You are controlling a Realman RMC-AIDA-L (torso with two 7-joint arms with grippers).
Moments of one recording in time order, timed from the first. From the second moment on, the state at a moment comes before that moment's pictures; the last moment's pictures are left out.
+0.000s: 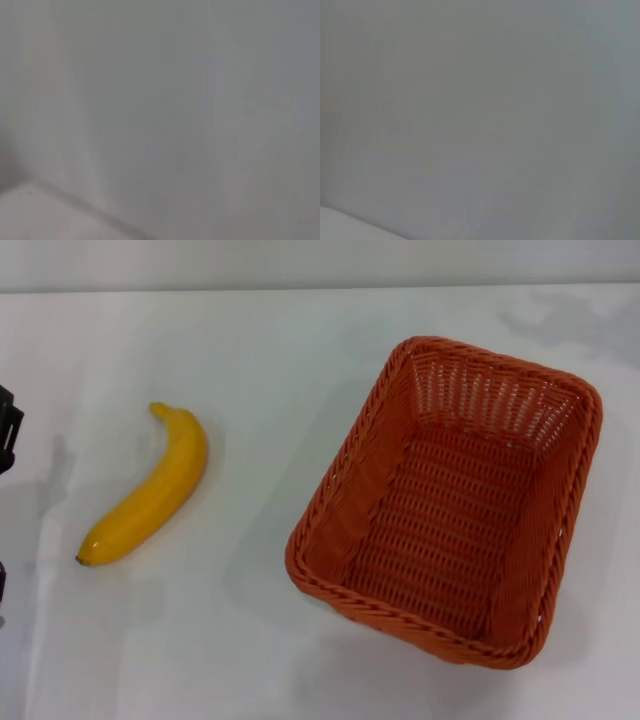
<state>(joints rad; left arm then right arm) -0.32 -2.09 2.83 0.23 -1.61 1.33 -0.31 0.83 1.64 -1.09 -0.65 1.47 1.19 -1.17</state>
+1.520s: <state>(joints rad) -0.34 -2.08 2.83 0.22 -1.63 1.33 -0.31 1.03 1.96 -1.04 -0.75 0.47 1.30 -0.84</state>
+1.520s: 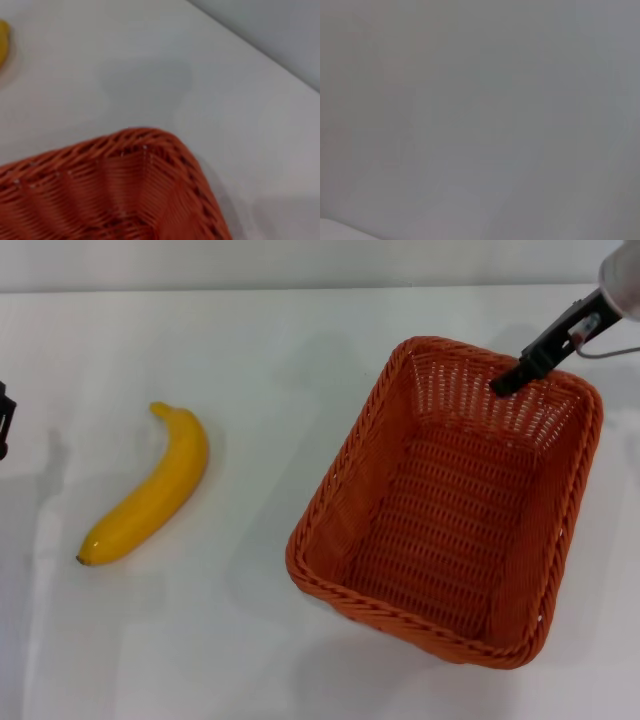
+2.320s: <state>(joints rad) -0.34 -2.08 2.83 0.20 -1.63 1.33 -0.31 1.06 1.97 -1.04 -0.67 0.46 1.31 -0.85</state>
